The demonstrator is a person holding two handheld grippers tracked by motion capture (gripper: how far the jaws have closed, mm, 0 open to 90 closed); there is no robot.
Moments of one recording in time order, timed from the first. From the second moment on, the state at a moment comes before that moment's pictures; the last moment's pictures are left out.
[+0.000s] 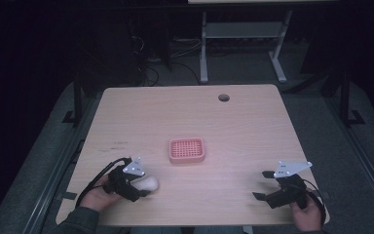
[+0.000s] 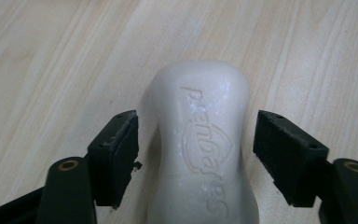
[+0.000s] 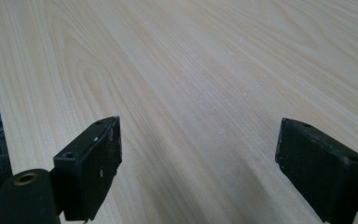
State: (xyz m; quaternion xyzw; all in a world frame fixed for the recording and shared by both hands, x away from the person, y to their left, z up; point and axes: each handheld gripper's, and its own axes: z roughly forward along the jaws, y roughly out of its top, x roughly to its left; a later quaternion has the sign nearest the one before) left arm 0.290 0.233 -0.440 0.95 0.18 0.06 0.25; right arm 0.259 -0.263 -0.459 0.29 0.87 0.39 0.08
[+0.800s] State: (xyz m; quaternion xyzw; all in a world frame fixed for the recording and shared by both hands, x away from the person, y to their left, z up) left arm 0.289 0.231 -0.445 0.95 0.18 0.05 0.23; right arm 0.260 -0.263 -0.459 0.29 0.87 0.39 0.08
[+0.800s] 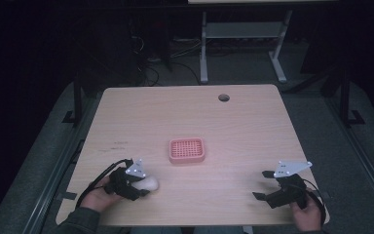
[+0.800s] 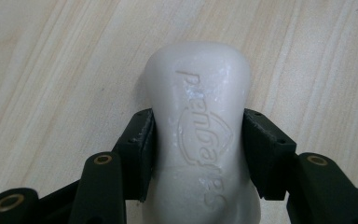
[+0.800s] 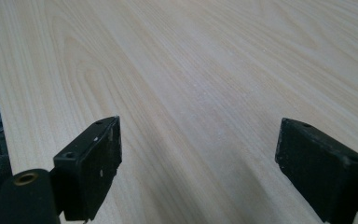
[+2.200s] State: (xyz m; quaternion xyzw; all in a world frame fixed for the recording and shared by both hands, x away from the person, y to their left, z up) left arm 0.297 0.224 -0.431 0.96 0.19 0.05 0.23; right arm 0.256 -0.267 -0.457 0.30 0.86 0.40 0.08
